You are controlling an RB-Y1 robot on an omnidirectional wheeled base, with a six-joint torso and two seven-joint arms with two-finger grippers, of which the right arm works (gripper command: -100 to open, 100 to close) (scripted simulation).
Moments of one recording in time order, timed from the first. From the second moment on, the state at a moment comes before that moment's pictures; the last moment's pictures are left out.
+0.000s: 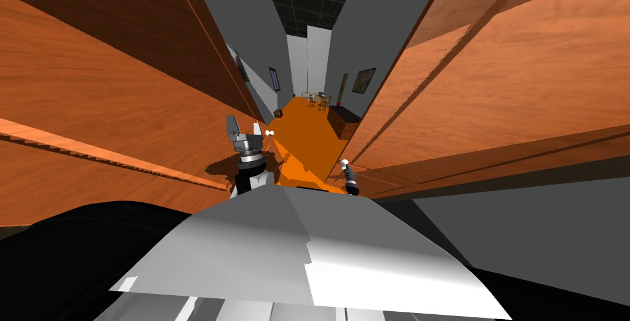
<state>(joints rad) 0.12 -0.04 -0.26 -0.94 0.26 -0.84 0.72</state>
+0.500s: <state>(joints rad) 0.15 -0.06 -0.29 -0.94 0.27 -0.85 0.77</state>
